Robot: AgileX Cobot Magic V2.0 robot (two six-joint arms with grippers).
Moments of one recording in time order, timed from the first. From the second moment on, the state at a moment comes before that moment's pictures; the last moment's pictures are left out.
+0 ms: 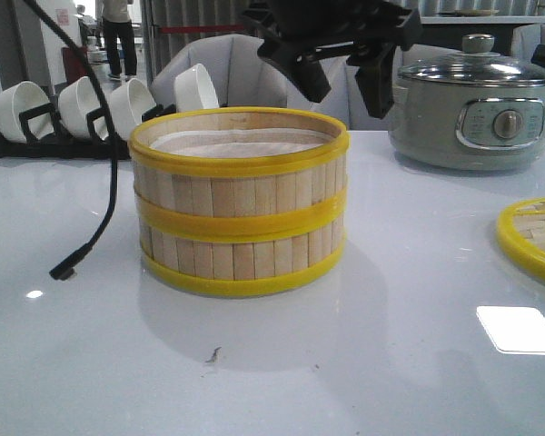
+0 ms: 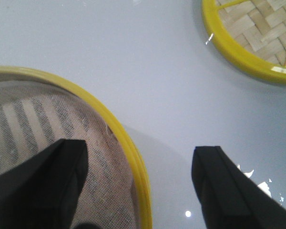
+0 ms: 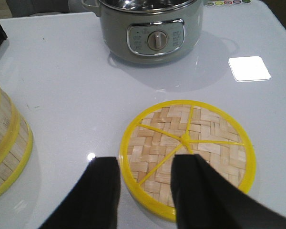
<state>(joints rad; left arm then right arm) -0.77 2.05 -1.93 -0.07 0.85 0.09 -0.06 0.74 -0.66 0.00 0.41 0.14</state>
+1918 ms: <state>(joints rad) -0.11 0.52 -0.55 -0.03 0.54 -0.01 -0.04 0.74 -0.66 0.00 0.43 0.14</state>
